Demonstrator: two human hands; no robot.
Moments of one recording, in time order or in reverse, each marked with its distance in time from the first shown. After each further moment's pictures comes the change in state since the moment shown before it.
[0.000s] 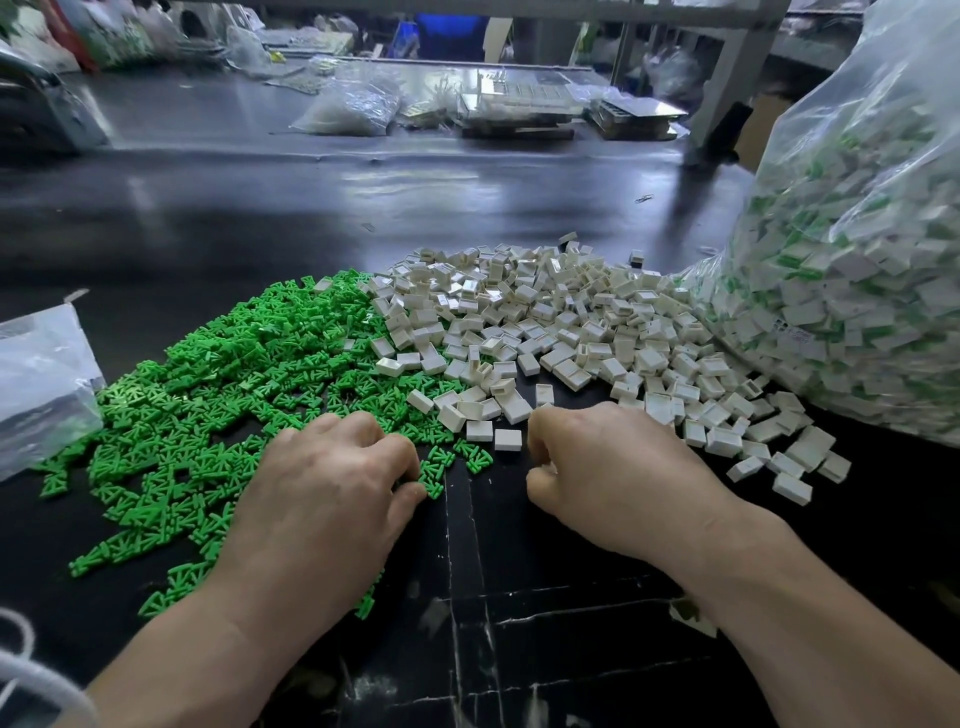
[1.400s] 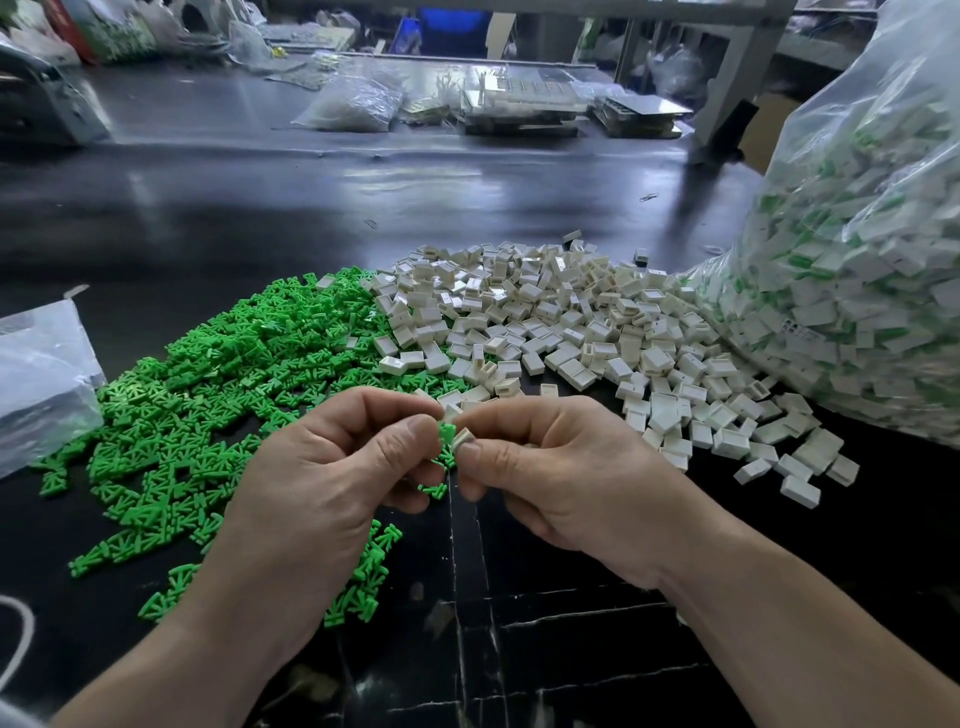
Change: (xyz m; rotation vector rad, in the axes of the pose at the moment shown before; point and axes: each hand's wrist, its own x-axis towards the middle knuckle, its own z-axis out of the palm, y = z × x) left_hand -0.001 0.011 -0.017 -1.489 0.028 -0.383; right_hand -0.003 -0.010 0.011 1.290 -0.206 -0.230
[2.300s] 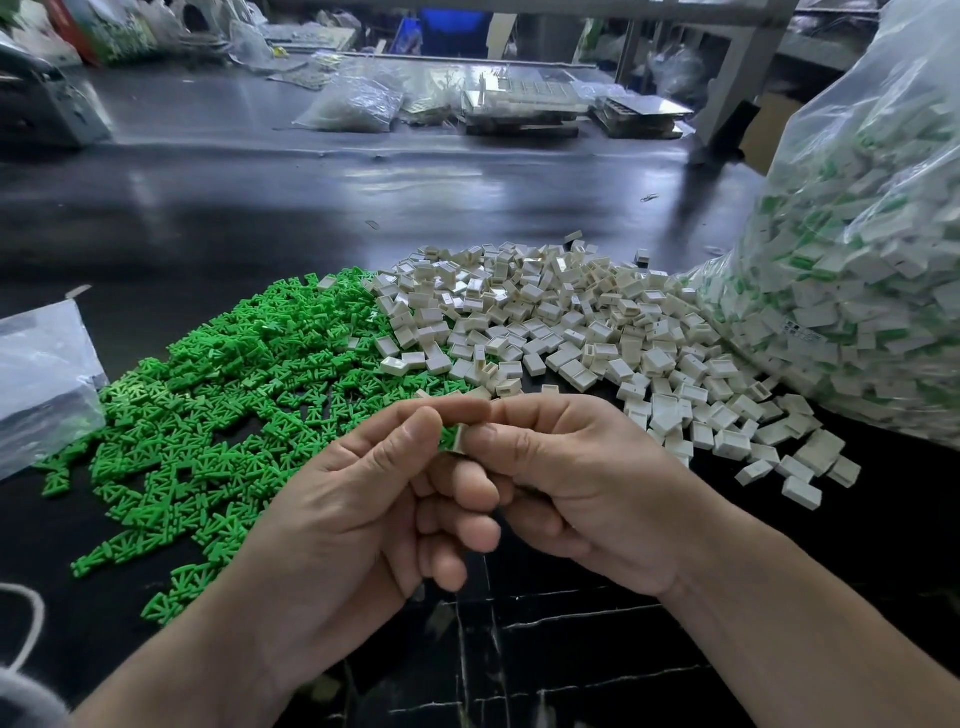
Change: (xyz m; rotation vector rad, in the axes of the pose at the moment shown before) left_hand -0.002 0.001 0.005 -0.642 -0.415 -0.251; right_hand 0.000 -0.002 0.002 0.342 -0.089 0.062
